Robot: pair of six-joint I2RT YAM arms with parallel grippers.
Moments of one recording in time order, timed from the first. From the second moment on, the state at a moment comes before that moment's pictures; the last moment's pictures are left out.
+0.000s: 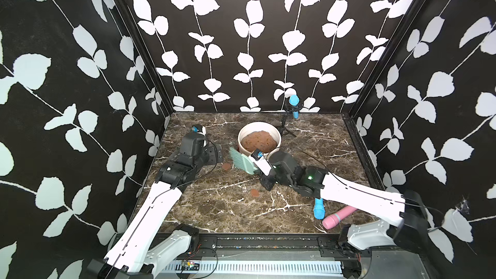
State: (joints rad) left arm -0.36 0.95 1.05 -0.71 -0.06 -0.30; right arm 1.05 1.32 1.09 -0.39 0.04 0.04
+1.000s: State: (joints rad) left arm -0.60 1.66 1.51 -0.92 0.44 0.82; right arm 0.69 0.92 1.23 -0.91 0.16 0.16
